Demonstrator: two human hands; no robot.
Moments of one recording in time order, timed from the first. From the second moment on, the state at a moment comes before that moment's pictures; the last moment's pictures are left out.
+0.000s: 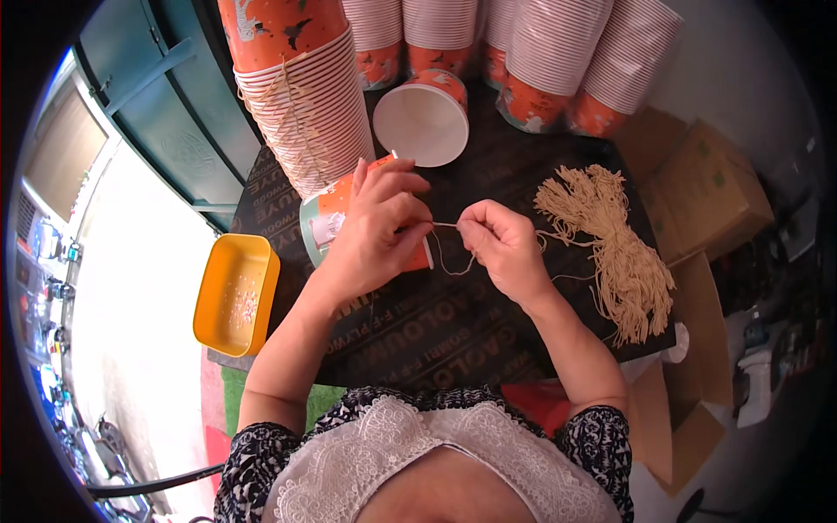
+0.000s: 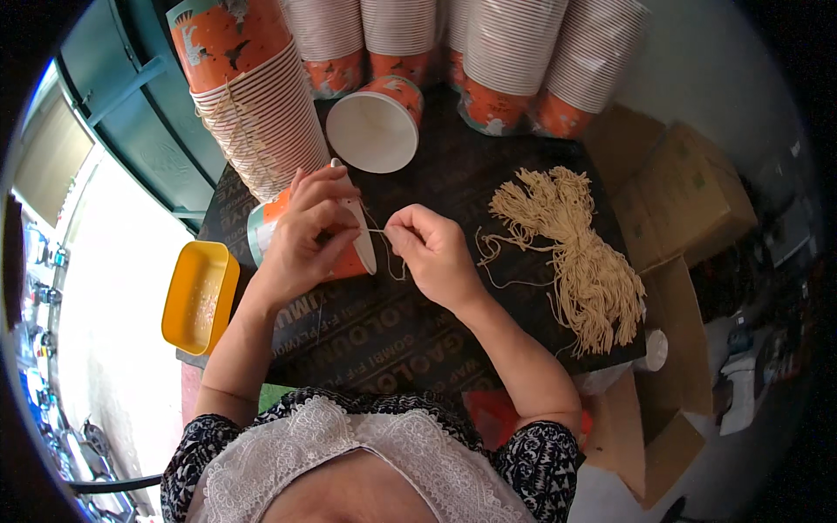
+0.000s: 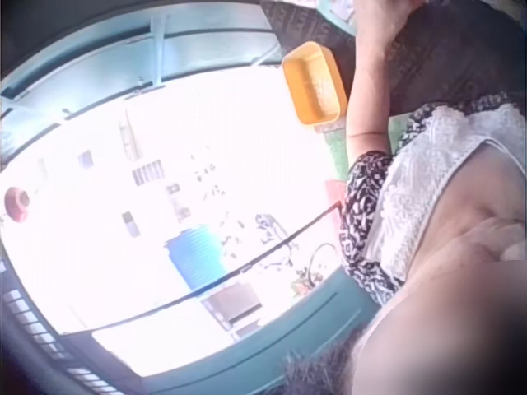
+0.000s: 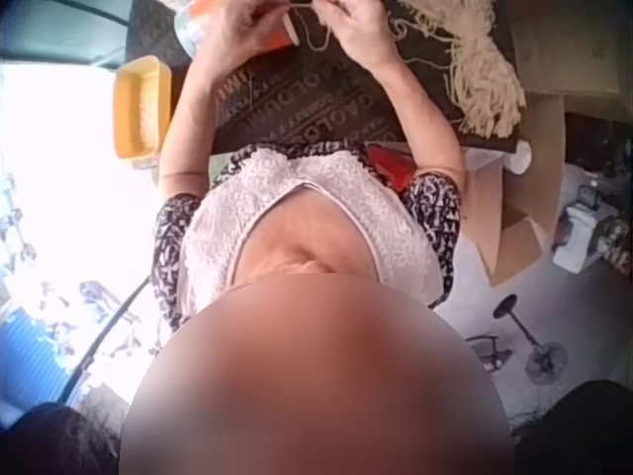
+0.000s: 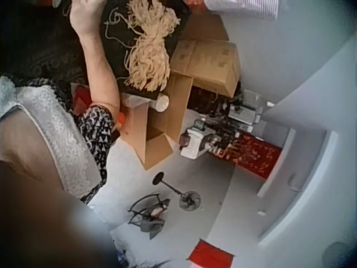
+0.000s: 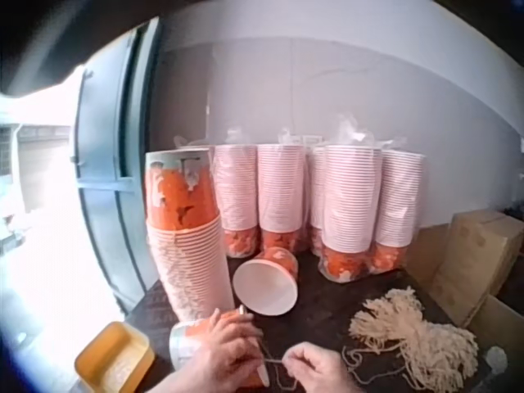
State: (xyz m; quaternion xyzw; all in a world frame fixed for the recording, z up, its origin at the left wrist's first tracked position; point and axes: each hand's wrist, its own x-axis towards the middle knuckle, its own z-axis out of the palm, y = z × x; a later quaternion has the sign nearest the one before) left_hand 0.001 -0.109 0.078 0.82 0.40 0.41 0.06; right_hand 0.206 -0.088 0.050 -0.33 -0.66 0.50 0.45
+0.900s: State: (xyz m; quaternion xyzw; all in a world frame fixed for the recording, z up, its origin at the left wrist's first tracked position) left_hand -0.036 -0.122 0.077 0.83 0.51 0.24 -0.04; right_hand 0.193 -0.063 0.011 -0.30 -0.48 0.75 0.35
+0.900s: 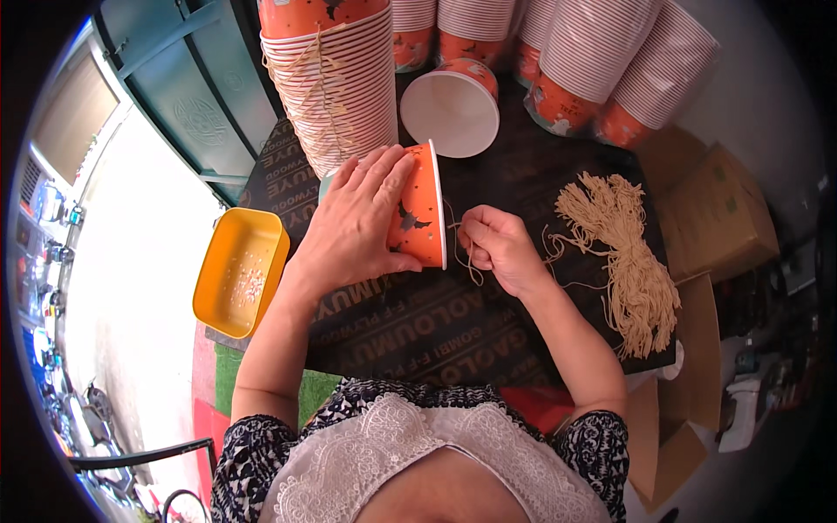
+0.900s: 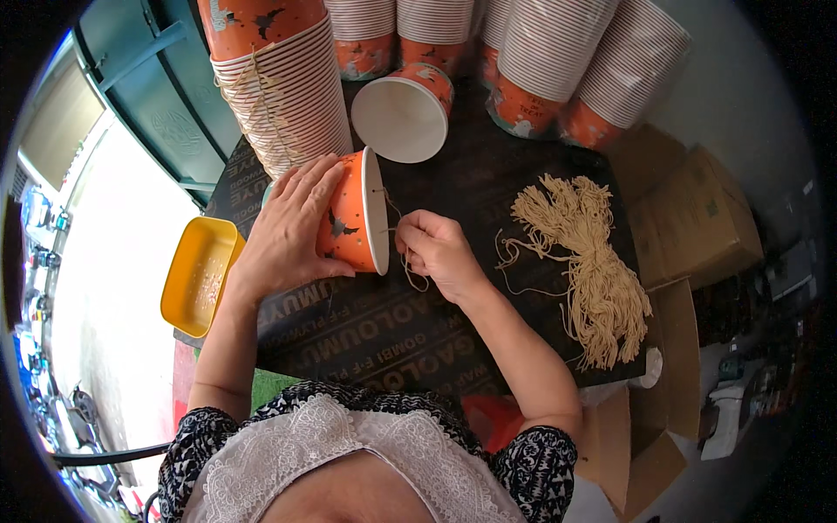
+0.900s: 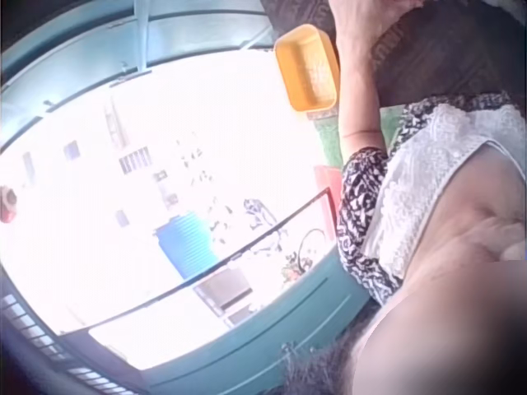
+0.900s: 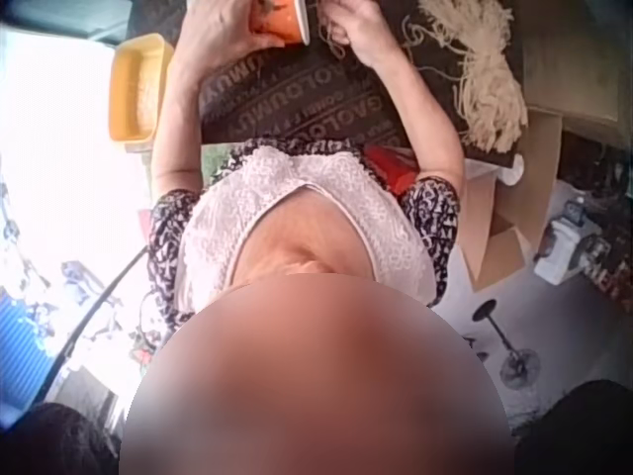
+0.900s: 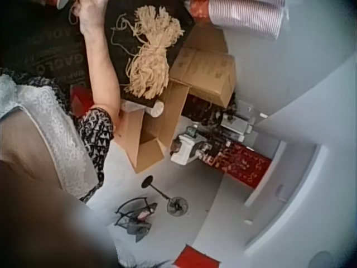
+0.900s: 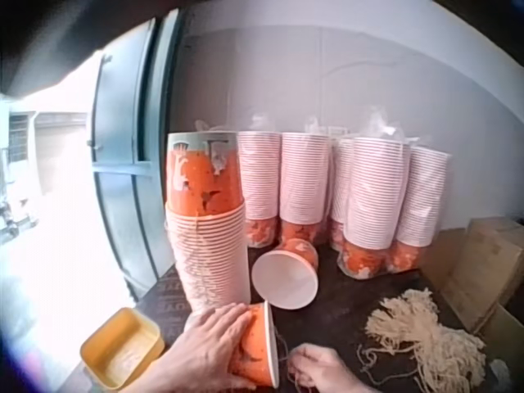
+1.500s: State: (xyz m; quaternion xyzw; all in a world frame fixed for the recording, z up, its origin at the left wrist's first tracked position) left_hand -0.036 -0.125 0.074 0.83 0.50 0.25 -0.06; right_hand 0.178 -0.057 0.014 -0.27 -0.45 0.81 0.25
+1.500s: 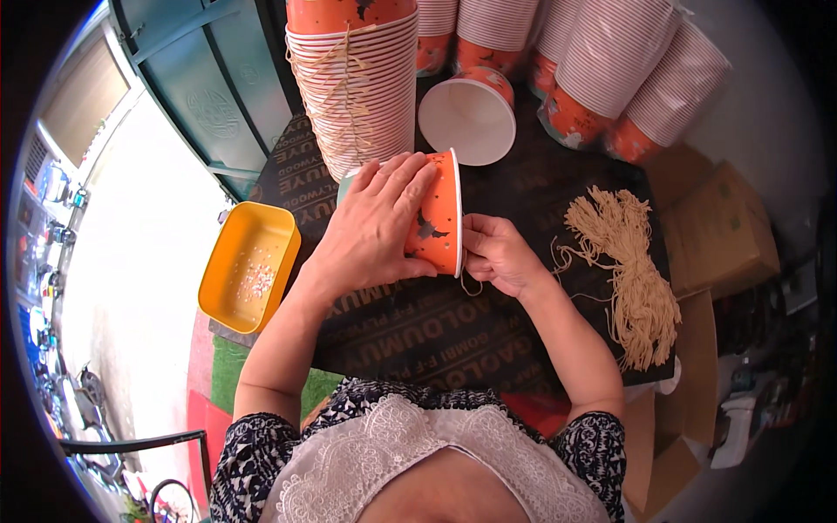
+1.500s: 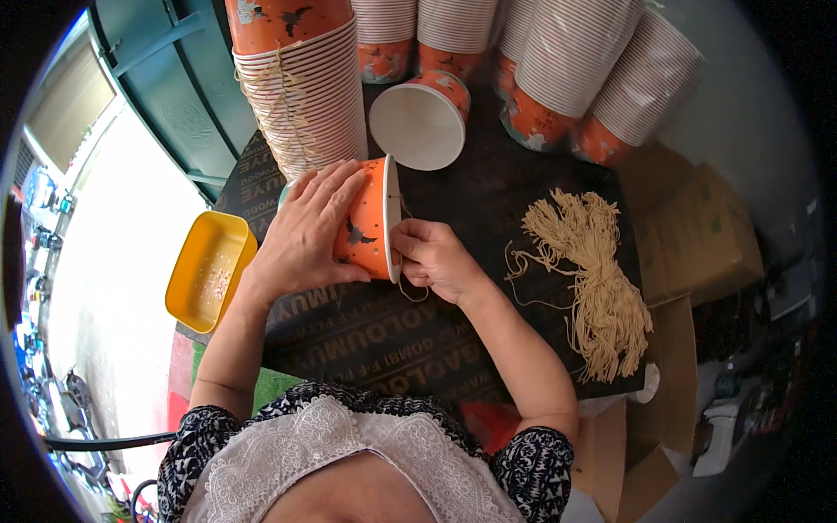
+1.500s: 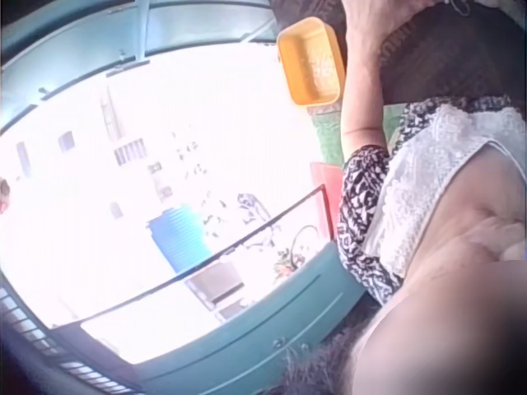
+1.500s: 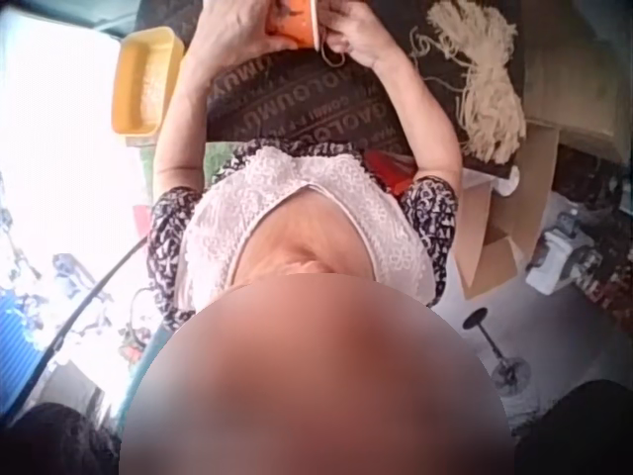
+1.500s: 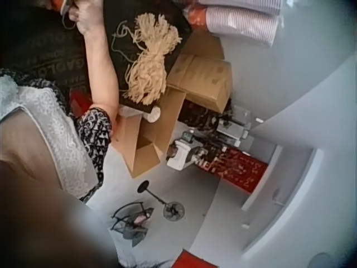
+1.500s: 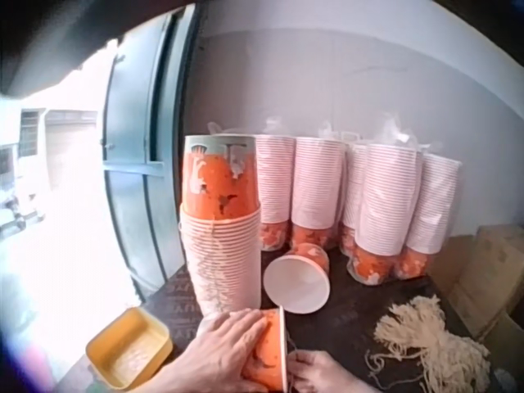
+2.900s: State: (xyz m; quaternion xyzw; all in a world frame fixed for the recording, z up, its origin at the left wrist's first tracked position) left_hand -0.050 -0.117 -0.012 0.78 0.33 0.49 0.18; right_hand 0.188 -0.149 0.116 -0.28 -0.81 0.38 0.34
